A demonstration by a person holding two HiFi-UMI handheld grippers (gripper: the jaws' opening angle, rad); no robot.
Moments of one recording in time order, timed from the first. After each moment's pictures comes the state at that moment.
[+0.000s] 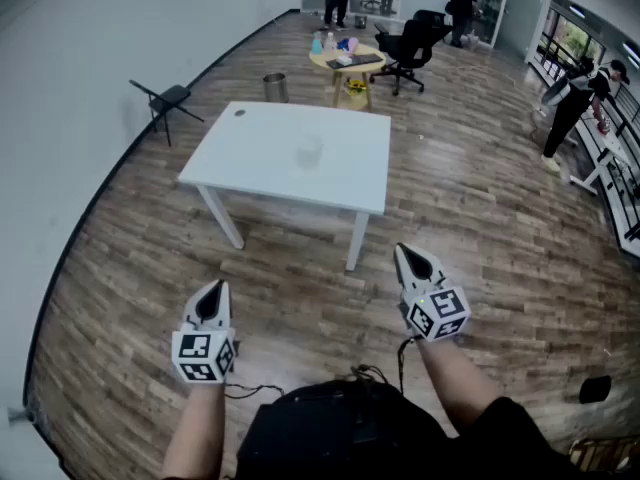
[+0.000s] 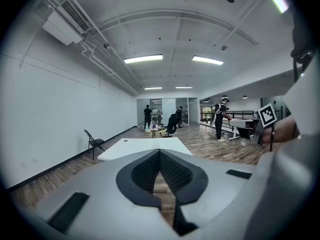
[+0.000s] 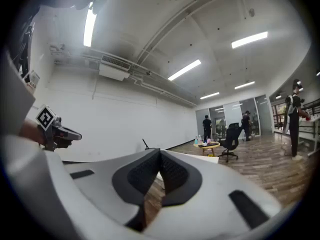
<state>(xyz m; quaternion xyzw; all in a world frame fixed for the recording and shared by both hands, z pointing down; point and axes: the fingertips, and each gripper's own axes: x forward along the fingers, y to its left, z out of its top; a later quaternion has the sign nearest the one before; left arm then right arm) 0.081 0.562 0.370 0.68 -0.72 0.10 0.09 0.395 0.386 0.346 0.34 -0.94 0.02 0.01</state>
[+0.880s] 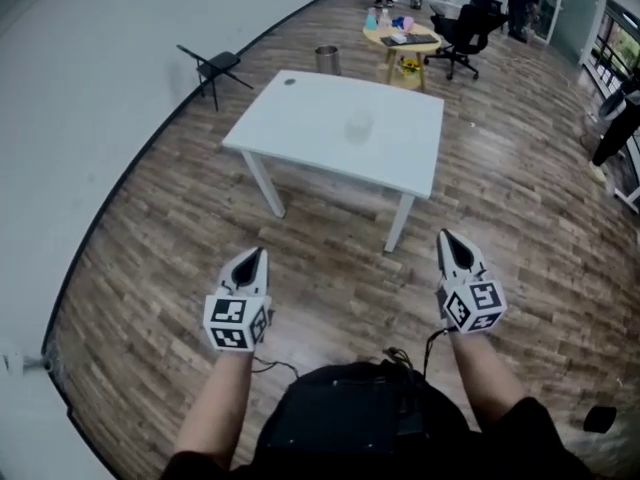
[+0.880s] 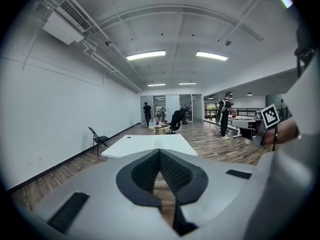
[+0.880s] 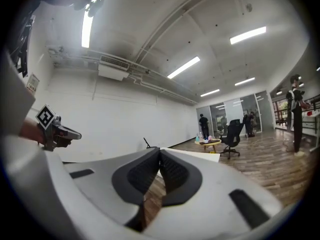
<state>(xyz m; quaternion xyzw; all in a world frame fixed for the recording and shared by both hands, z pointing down) 0.091 0.547 0.380 0.66 -0.74 0.11 0.10 0.407 0.369 0.365 0.34 -0.94 0.03 0.02</state>
